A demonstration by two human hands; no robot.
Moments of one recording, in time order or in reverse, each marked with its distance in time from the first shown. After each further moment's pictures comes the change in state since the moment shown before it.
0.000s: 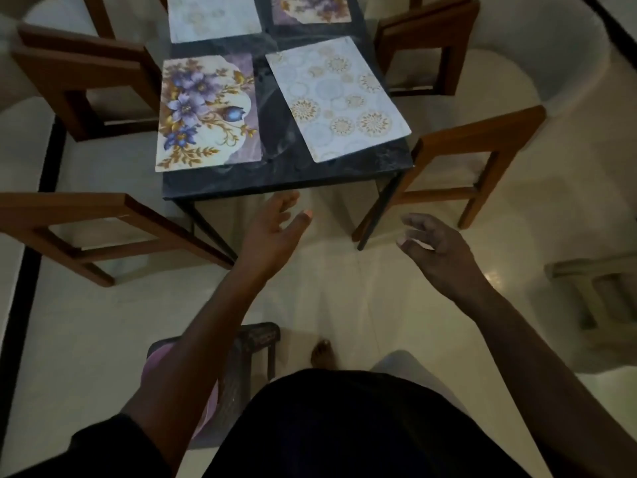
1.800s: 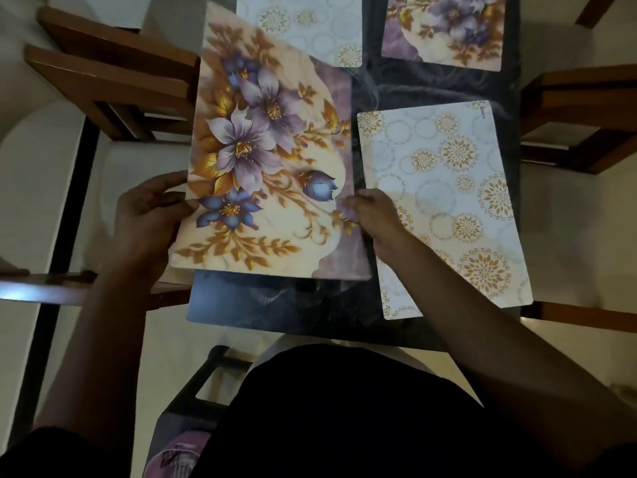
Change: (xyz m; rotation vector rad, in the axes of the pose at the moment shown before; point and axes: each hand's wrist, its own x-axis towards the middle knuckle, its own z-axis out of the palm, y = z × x) left_hand 0.377 -0.027 -0.270 -0.250 0.400 -0.348; right_hand 0.537 -0.141 0.220 0.274 -0.267 0.452
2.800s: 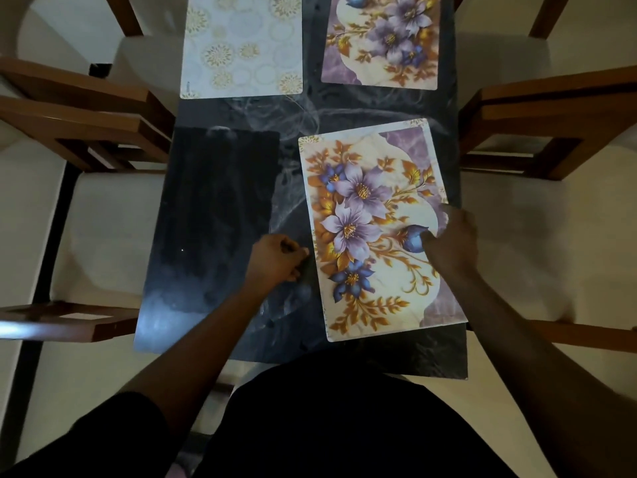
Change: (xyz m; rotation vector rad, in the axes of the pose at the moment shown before) left_hand -0.006 -0.052 0.266 0.434 -0.233 -0.147; right_hand 0.024 0.057 -0.237 -0.556 0.398 -0.209
